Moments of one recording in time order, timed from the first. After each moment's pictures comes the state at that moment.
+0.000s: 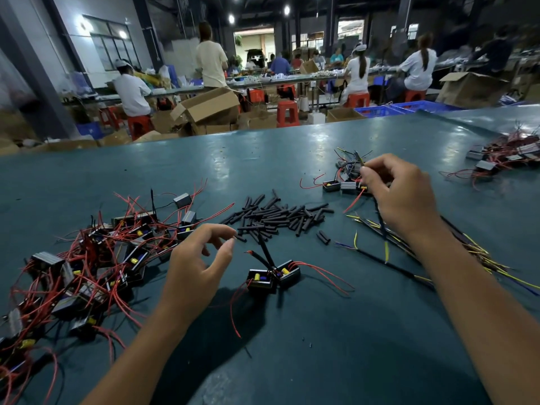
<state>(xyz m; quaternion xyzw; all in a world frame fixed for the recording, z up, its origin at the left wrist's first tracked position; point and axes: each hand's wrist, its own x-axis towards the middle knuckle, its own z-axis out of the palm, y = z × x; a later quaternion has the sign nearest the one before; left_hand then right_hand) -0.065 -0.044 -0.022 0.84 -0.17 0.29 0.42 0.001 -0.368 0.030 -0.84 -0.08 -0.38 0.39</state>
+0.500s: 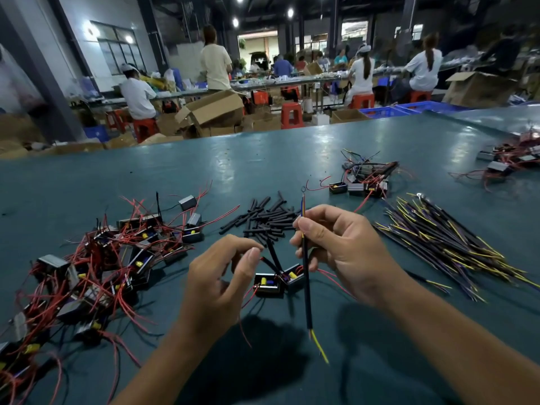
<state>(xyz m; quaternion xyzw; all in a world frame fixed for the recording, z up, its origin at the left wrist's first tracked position) -0.081 -0.067 -0.019 0.79 -0.26 0.34 0.44 -0.063 -0.272 0.011 -0.57 -0.19 0.00 0.80</state>
